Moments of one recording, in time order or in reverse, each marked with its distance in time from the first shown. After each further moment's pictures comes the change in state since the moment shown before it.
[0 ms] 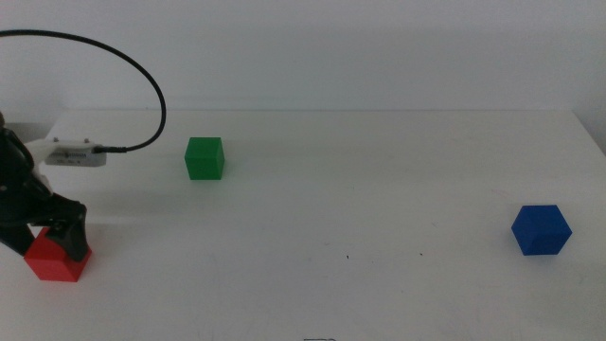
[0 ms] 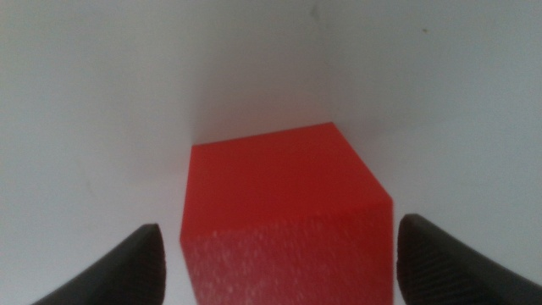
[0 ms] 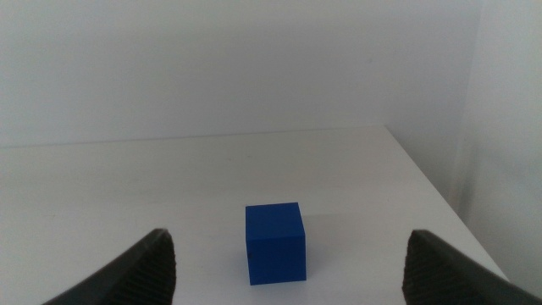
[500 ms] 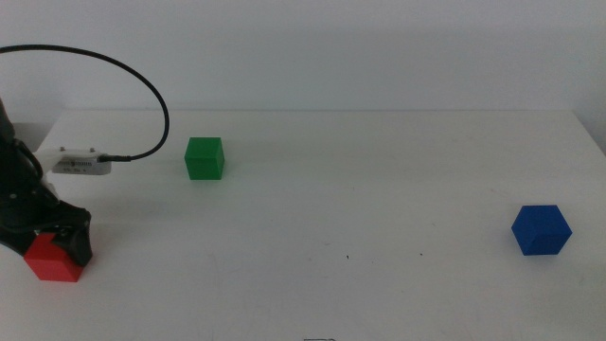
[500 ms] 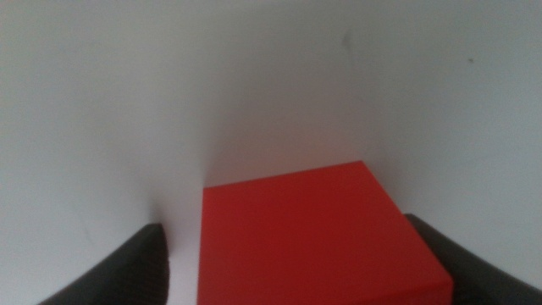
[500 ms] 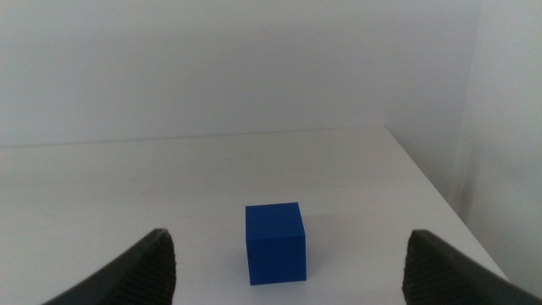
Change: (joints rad) left arm 0.000 0.060 -0.005 -0.001 -0.044 0.004; right arm 0.000 0.000 0.000 0.000 0.000 0.000
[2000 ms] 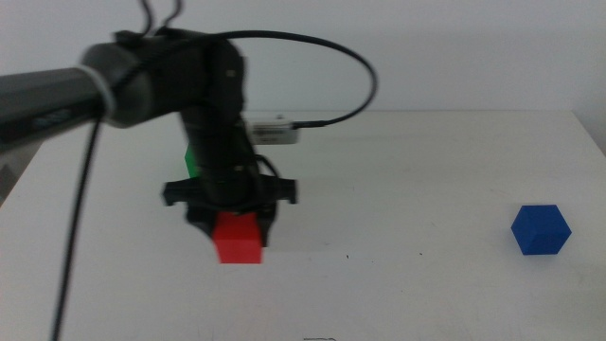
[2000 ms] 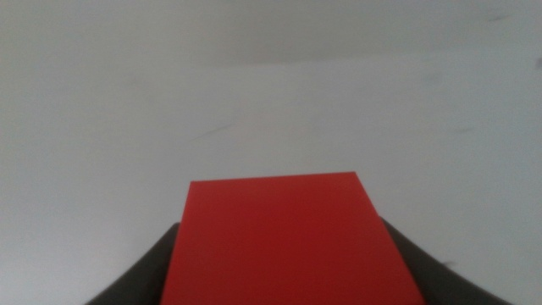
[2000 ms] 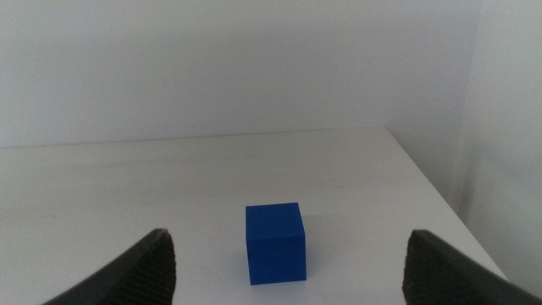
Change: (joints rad) left arm -0.721 -0.108 -0.162 0.034 0.158 -0.907; right arm 0.000 0.000 0.000 0.000 0.000 0.000
